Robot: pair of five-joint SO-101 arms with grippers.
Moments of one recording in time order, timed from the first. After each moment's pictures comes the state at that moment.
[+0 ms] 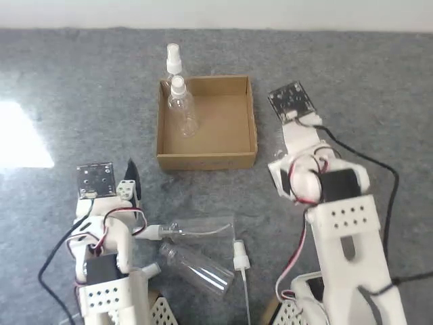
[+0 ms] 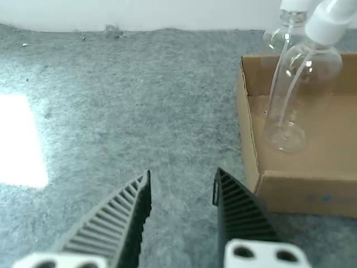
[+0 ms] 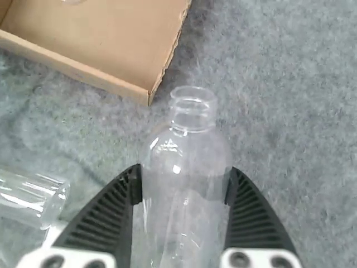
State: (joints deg) left arm -17.8 -95.4 96.7 40.0 -1.1; right arm -14.9 -41.4 35.9 71.4 12.4
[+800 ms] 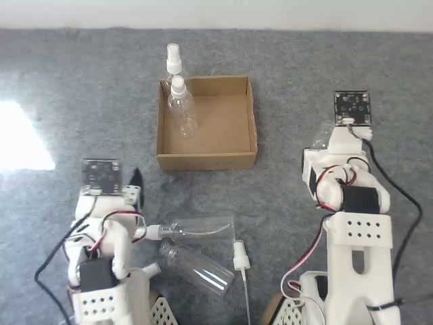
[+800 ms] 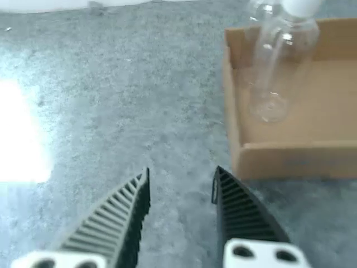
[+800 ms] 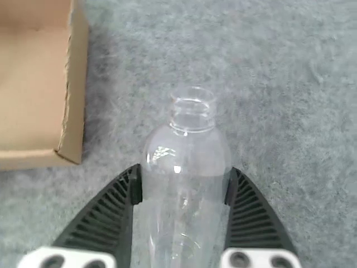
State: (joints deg) left arm -14.9 -95.4 85.8 56.7 -5.9; right arm 0.1 -46.3 48.6 53.2 1.4
